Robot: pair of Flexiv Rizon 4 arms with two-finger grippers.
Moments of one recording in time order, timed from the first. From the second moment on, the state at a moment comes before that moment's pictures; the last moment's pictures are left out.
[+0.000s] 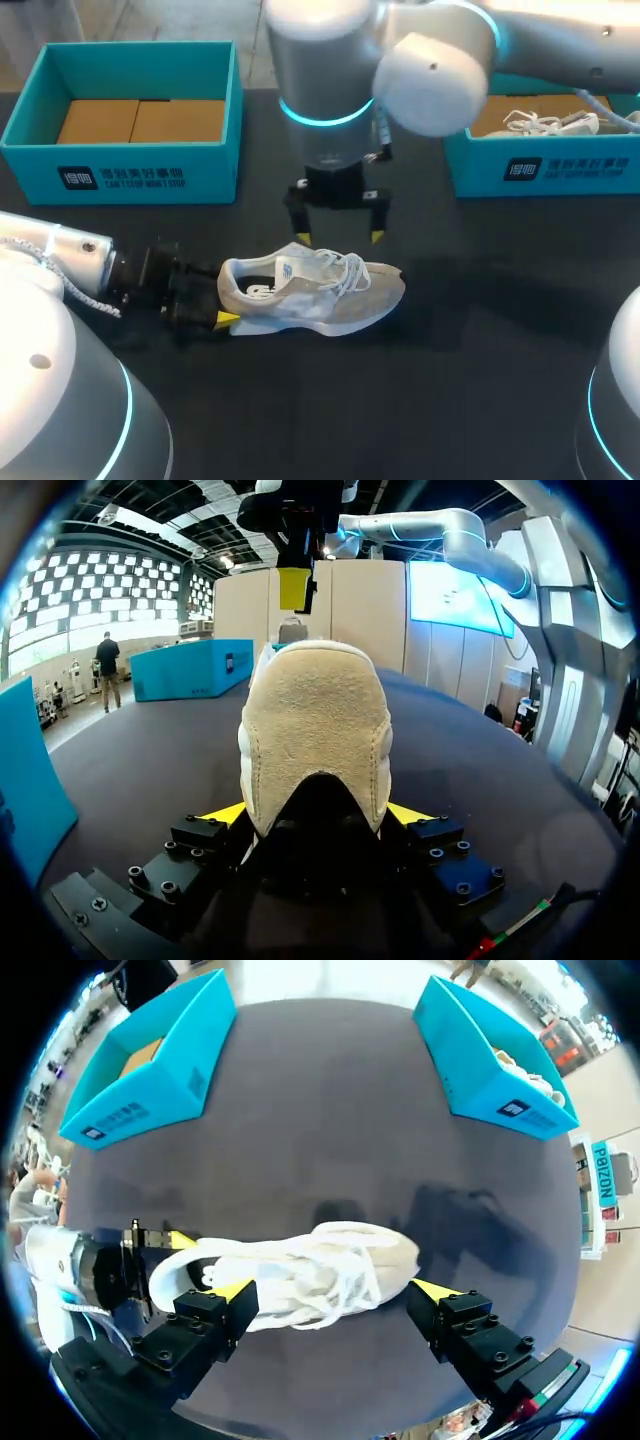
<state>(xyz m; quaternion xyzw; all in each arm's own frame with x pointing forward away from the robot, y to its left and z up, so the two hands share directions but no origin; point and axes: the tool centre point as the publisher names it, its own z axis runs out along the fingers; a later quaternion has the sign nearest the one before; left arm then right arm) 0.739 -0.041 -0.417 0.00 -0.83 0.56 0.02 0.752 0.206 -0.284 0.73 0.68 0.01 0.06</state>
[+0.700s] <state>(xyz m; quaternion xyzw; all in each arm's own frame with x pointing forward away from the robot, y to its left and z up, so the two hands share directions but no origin) 0.739 -0.041 -0.417 0.00 -0.83 0.56 0.02 0.738 0.258 -0.315 0.71 0.70 -0.04 0.05</state>
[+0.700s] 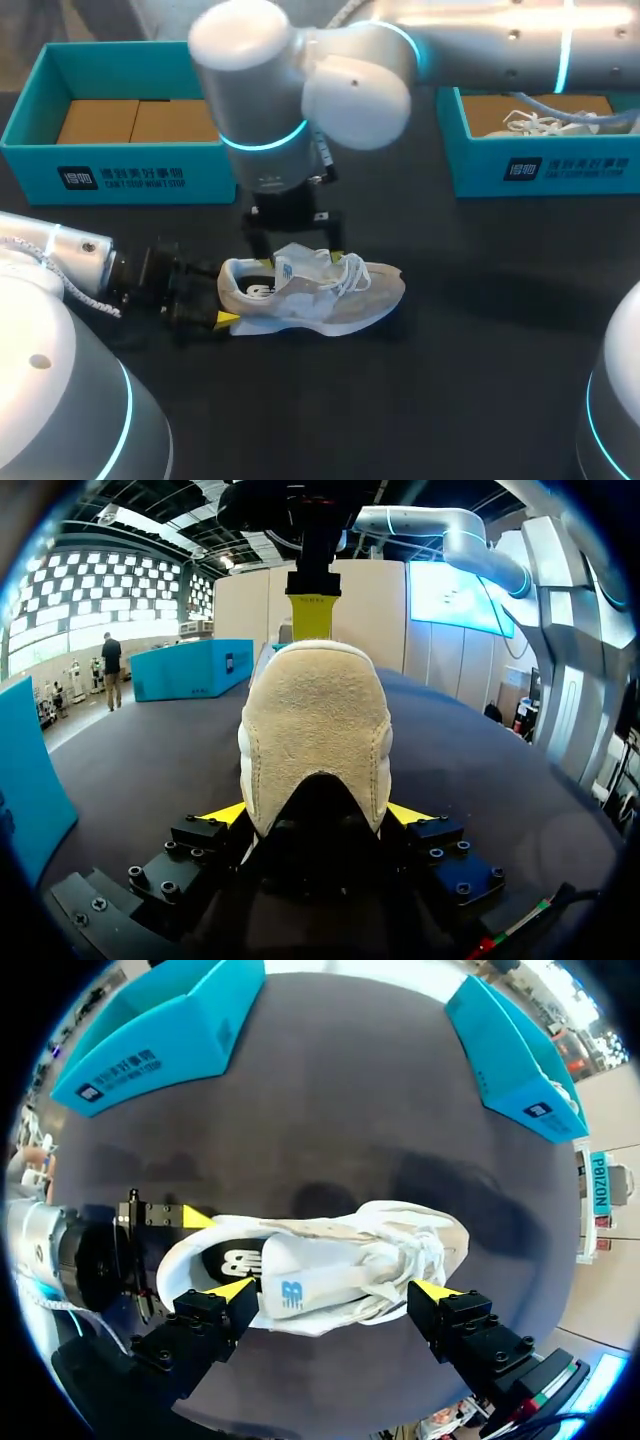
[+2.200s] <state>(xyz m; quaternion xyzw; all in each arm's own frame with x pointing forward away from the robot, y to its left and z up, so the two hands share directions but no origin) 0.739 -0.042 -0.417 0.00 -0.83 0.56 0.02 0.729 0.245 -0.354 0.70 0.67 -0.20 0.14</state>
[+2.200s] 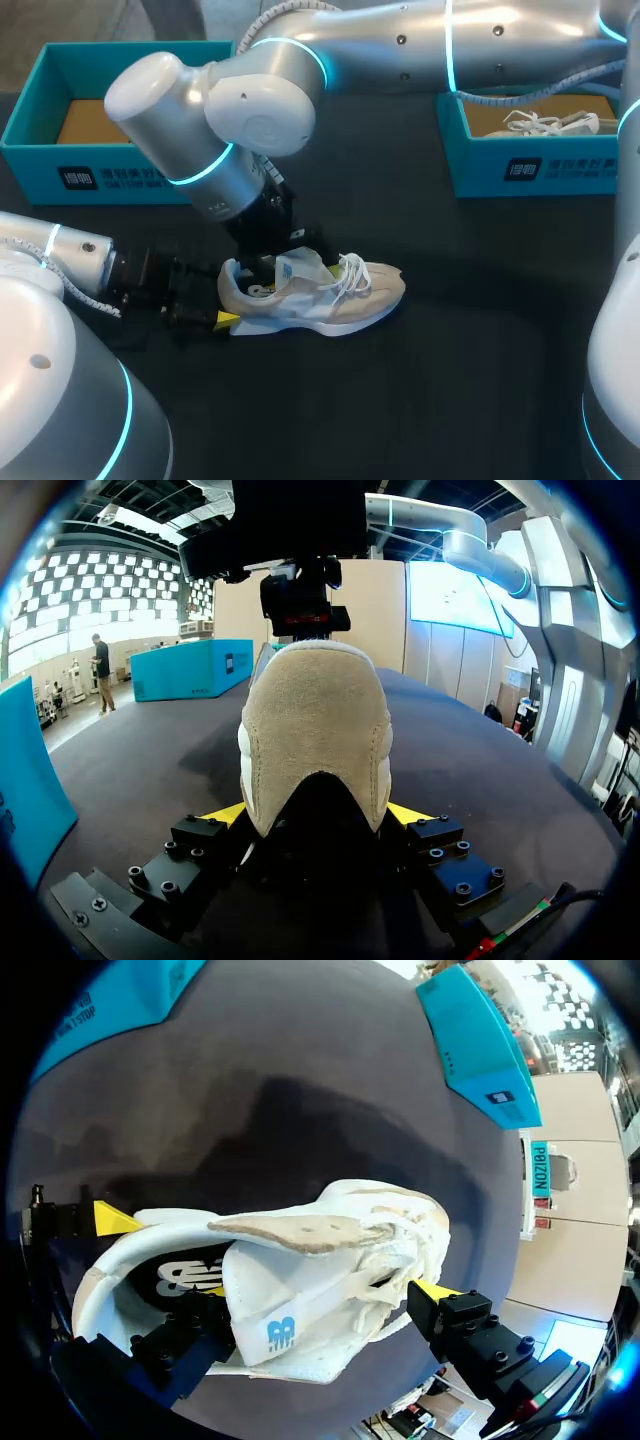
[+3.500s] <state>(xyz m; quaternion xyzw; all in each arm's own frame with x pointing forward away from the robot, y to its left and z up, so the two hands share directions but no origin) 0.739 -0.042 -0.417 0.00 -0.83 0.56 0.02 0.727 0.219 -0.312 0.71 0.66 -0.22 0.14</state>
